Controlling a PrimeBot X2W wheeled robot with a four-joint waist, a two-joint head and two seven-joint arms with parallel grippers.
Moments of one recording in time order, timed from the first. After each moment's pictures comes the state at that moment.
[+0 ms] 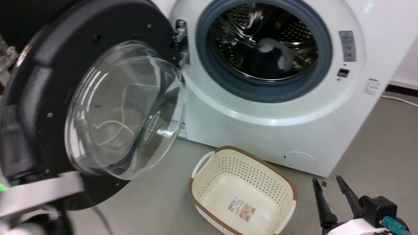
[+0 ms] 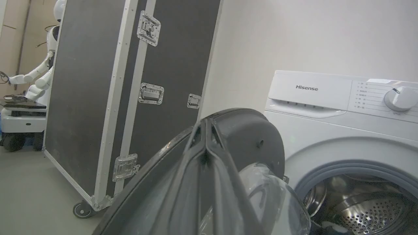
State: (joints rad) left arm -0.10 0.05 0.21 -0.35 -0.19 0.09 -0.12; right arm 0.05 -0.05 0.00 0.10 0.15 0.13 -0.12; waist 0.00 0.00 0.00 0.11
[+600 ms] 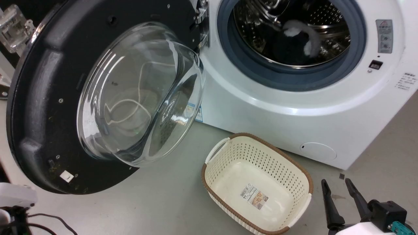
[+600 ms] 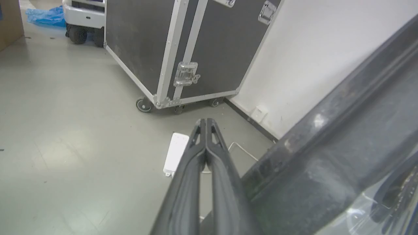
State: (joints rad) left arm -0.19 0.17 0.49 0.13 -0.44 -0.01 -0.03; right arm 0.07 -0.05 -0.03 0.12 0.17 0.13 -0.15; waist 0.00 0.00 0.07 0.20
